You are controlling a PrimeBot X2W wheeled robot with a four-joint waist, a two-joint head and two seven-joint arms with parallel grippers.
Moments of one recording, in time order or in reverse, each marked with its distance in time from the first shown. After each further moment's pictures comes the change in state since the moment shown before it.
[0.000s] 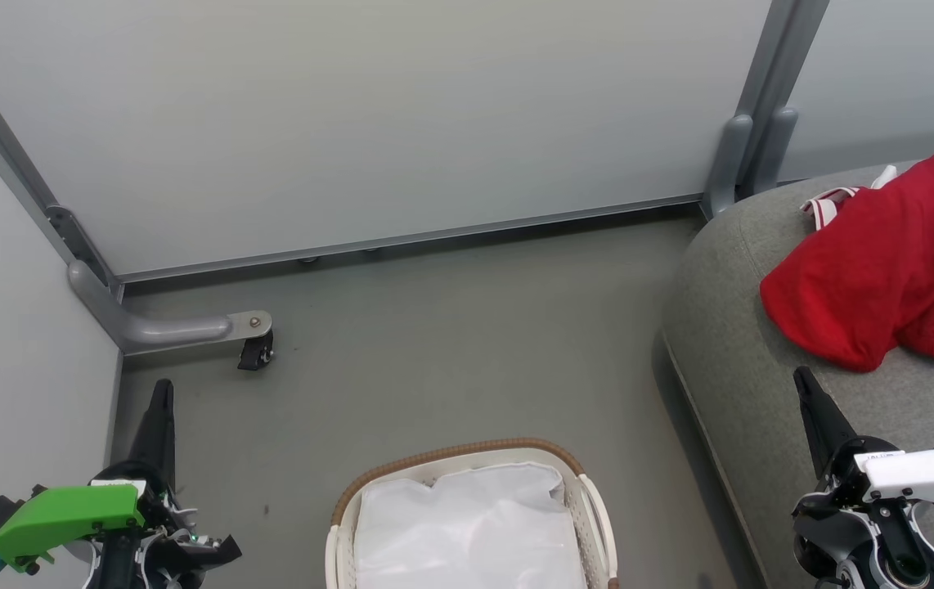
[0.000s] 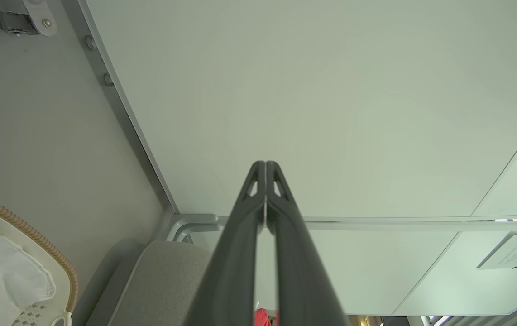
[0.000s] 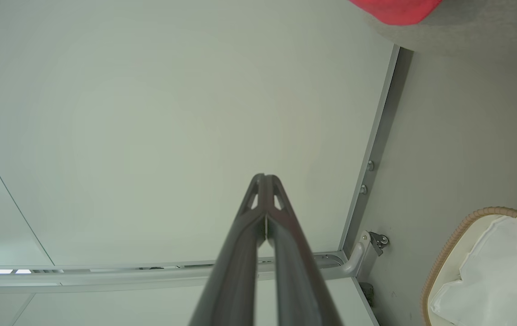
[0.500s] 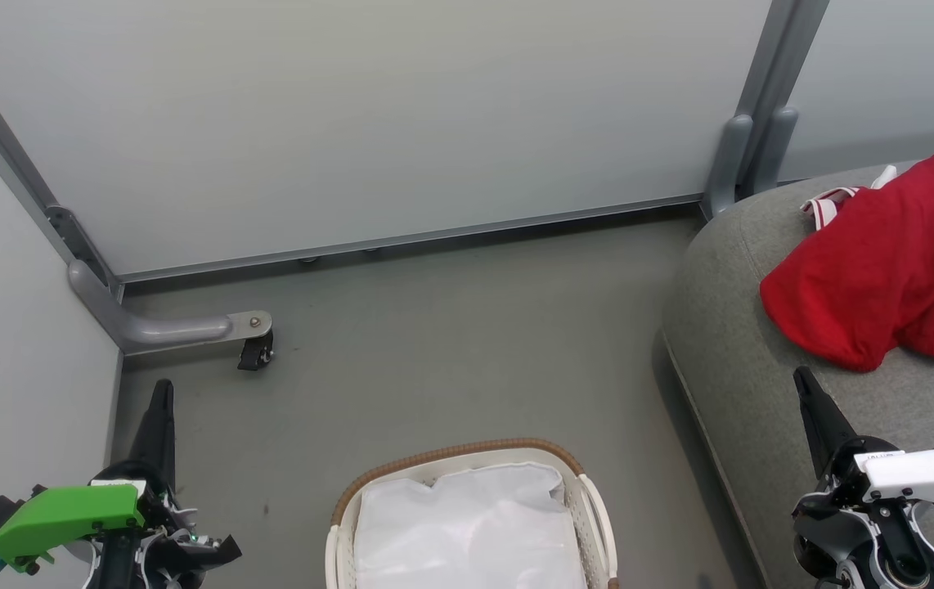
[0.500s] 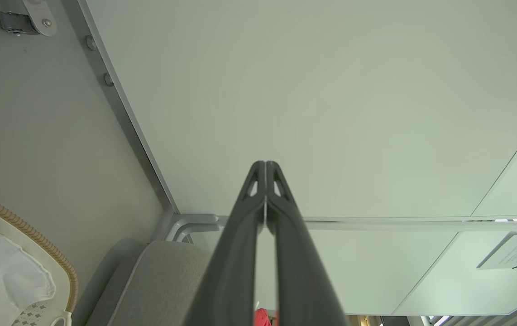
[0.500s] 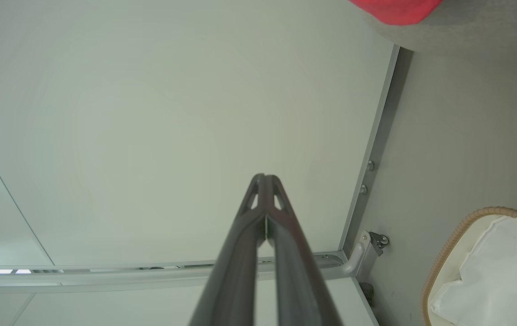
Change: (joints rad) left arm 0.000 0.000 0.000 0.000 0.000 0.000 0.000; right arm 0.000 0.000 0.000 0.000 0.000 0.000 0.000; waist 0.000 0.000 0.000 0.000
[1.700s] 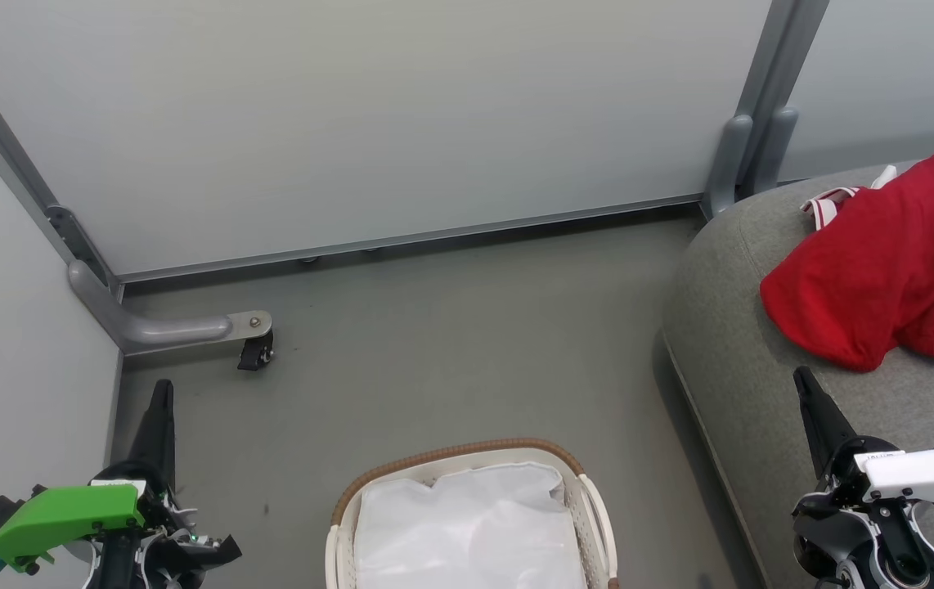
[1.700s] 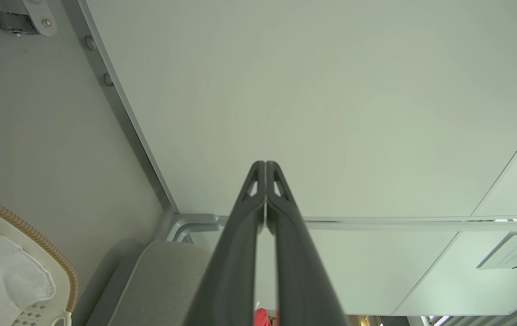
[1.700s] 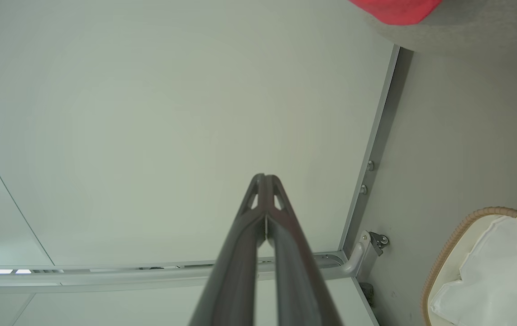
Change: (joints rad) left arm 0.000 0.000 0.000 0.000 0.000 0.000 0.000; right arm 0.000 0.000 0.000 0.000 0.000 0.000 0.000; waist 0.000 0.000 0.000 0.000
